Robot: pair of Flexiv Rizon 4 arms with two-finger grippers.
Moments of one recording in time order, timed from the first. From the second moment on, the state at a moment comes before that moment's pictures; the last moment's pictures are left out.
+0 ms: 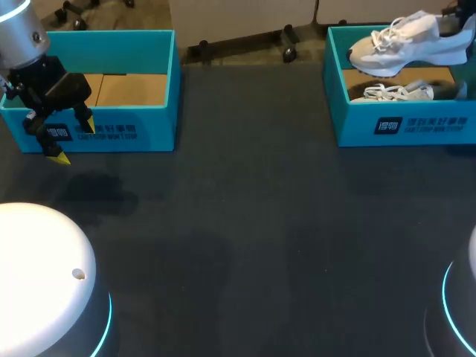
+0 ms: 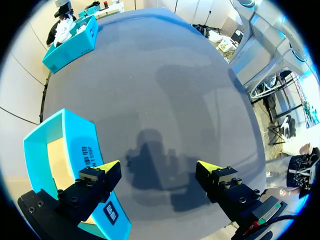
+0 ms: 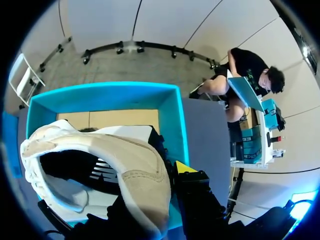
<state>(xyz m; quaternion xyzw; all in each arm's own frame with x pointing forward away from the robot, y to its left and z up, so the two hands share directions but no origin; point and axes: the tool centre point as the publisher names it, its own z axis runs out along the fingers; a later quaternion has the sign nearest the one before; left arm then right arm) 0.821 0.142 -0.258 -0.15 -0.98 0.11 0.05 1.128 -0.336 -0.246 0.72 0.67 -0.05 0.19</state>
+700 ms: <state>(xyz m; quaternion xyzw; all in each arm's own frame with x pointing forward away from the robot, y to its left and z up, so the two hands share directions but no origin) 0.821 0.142 -0.258 -0.15 -0.98 0.11 0.05 1.137 -0.337 -0.281 0.74 0.65 -0.05 0.19</state>
